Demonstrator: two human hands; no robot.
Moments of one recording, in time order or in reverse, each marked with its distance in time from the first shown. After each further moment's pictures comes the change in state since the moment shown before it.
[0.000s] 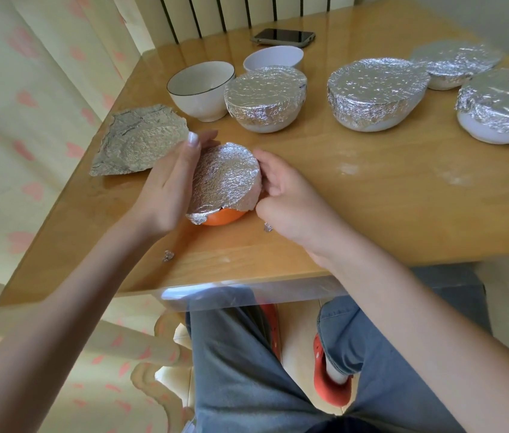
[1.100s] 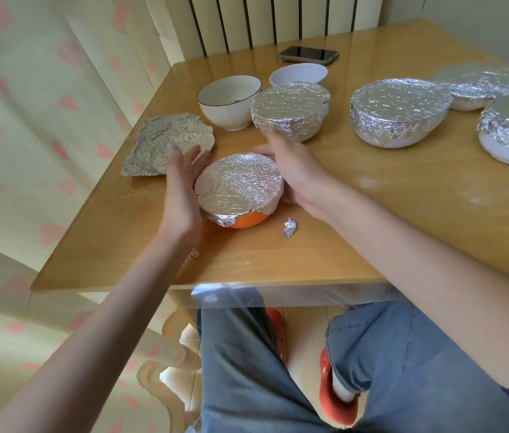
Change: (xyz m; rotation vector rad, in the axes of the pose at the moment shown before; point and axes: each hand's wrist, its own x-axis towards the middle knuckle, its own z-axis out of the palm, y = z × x) left_hand -0.012 0.005 0.013 -0.597 0.389 -0.362; right_hand 0.057 -0.025 0.003 0.000 0.065 0.118
